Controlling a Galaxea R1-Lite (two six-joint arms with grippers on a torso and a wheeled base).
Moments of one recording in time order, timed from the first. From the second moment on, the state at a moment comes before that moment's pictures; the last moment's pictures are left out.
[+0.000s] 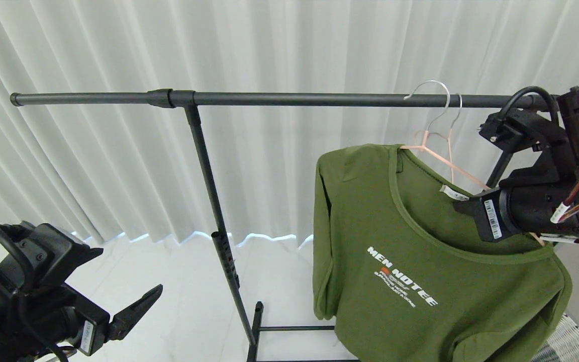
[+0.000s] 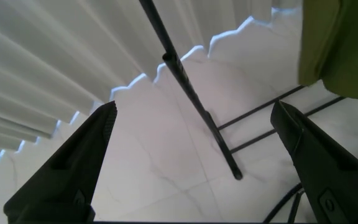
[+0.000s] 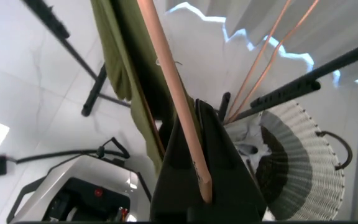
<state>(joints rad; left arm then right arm) -0.19 1.10 -0.30 -0.44 -0.06 0.42 0.66 1.44 -1.18 0.32 -0.26 0.10</state>
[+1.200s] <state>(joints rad) -0.21 1.07 -0.31 -0.44 -0.06 0.48 0.62 1.65 -1.27 0.18 -0.30 0.14</state>
